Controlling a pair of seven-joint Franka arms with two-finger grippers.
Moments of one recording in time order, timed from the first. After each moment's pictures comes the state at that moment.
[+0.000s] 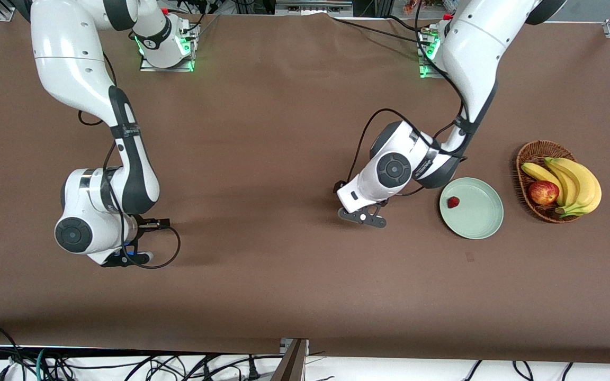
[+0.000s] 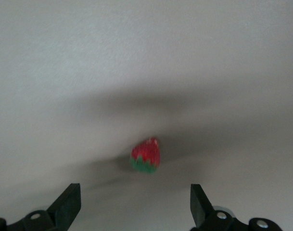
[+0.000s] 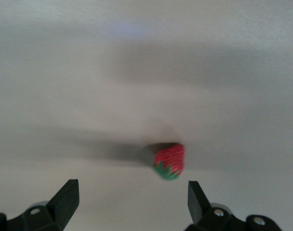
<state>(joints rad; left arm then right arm) -0.30 0.73 -0.27 -1.59 0.04 2.25 -0.30 0.26 0.83 -0.21 -1.35 0.12 1.91 -0.06</state>
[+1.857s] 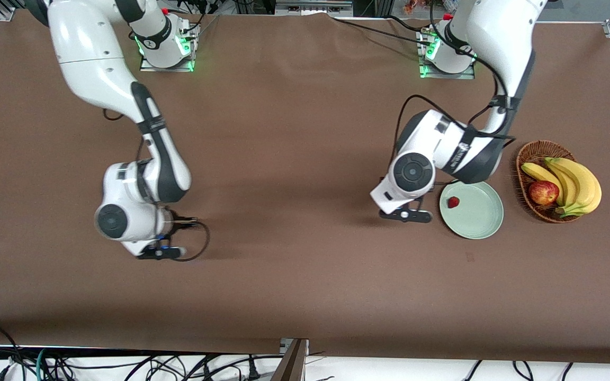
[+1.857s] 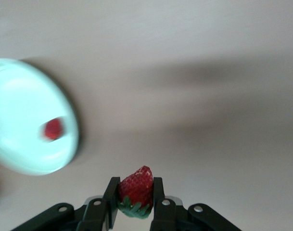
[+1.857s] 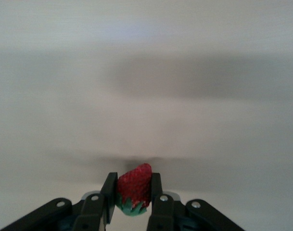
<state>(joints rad) -0.30 0.57 -0.15 -1.54 0.20 1.72 -0.42 0.36 0.81 -0.10 -1.44 0.23 2.08 0.17</state>
